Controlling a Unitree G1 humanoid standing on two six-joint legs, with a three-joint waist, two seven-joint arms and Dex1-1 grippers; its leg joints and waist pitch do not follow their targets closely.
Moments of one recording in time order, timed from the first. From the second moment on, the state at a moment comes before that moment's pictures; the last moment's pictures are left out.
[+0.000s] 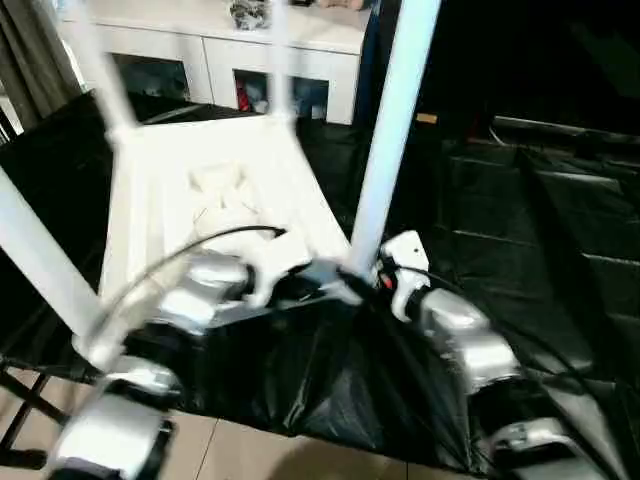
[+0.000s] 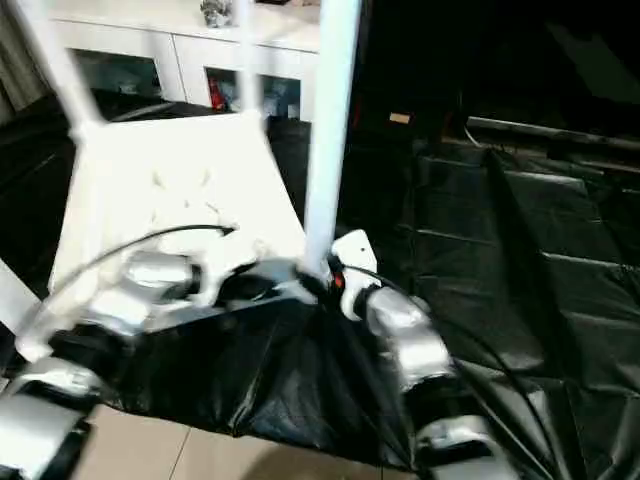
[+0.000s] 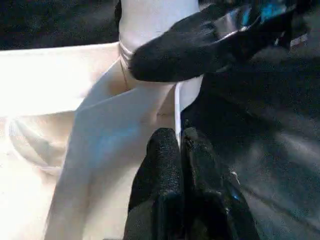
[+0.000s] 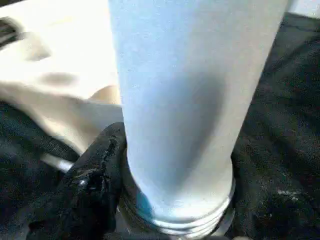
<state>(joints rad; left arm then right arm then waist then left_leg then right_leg) -0.67 0.23 -0.25 0.77 0.13 0.06 -0.98 -0.47 -0.04 0.07 0.65 0.05 0.04 0.43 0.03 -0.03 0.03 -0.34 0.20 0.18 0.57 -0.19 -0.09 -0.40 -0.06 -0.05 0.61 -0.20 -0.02</state>
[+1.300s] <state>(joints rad) -0.66 0.38 -0.29 0.77 0.06 -0.12 -1.40 -0.50 -0.31 0.22 0.60 0.12 0.02 1.20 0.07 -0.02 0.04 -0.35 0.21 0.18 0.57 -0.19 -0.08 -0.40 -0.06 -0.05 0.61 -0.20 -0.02</state>
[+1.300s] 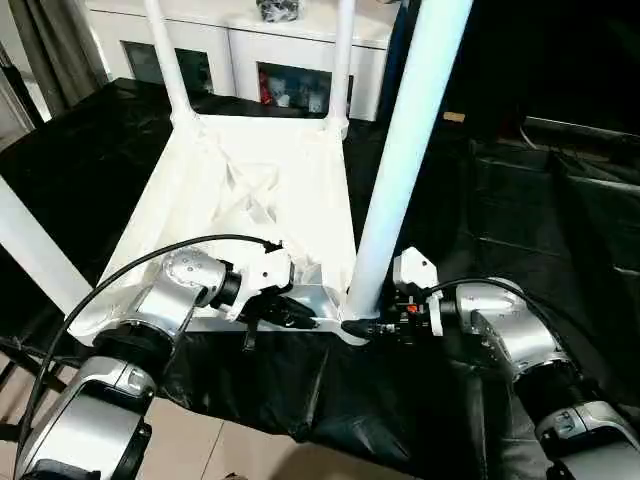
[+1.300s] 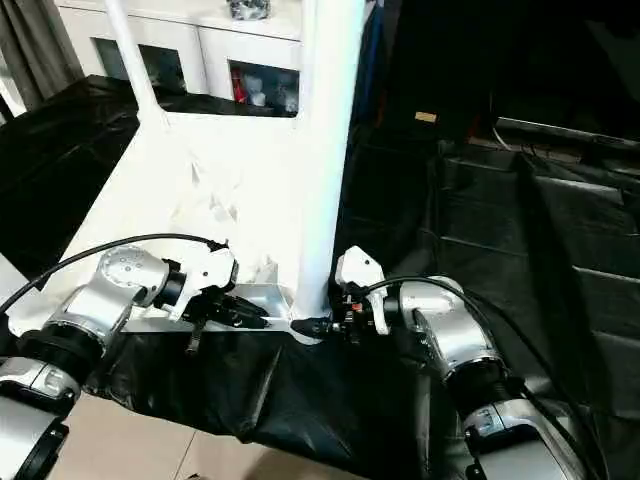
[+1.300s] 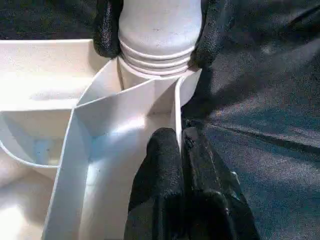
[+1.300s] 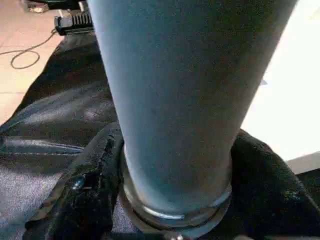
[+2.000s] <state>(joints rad) -0.67 0.20 -0.26 0.74 0.16 0.06 -0.92 -0.47 -0.03 0.06 0.66 0.00 -0.01 0.34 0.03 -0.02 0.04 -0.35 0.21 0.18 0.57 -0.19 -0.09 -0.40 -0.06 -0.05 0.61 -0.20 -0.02</state>
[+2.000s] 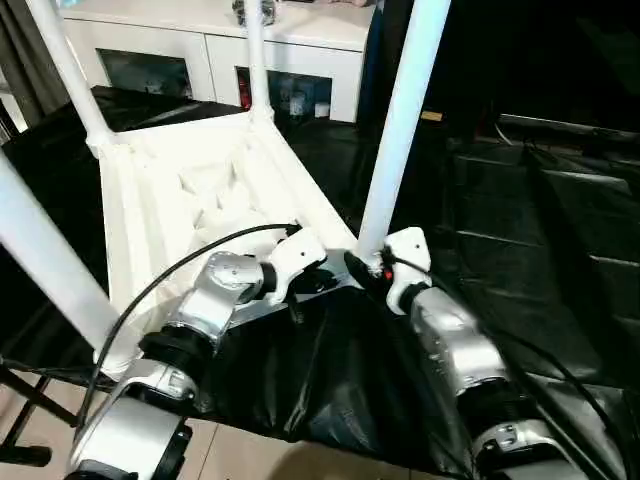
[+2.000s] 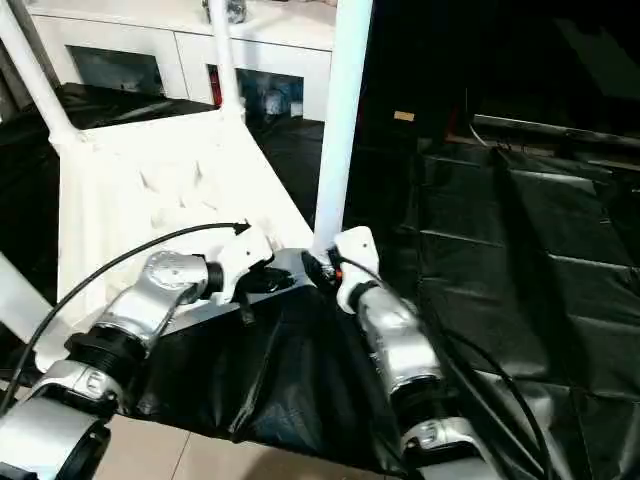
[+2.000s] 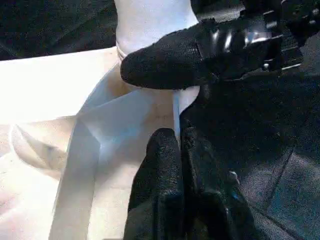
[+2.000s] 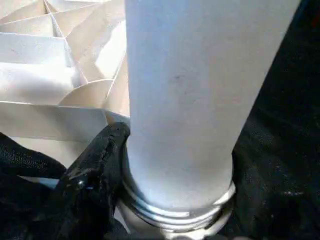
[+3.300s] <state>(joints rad) -0.64 0.34 -0.27 0.76 0.08 -0.06 -1.21 -0.47 -0.23 0.17 0.62 0.07 0.00 0.91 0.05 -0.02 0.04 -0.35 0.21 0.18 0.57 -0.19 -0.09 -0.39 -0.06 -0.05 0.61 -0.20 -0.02</state>
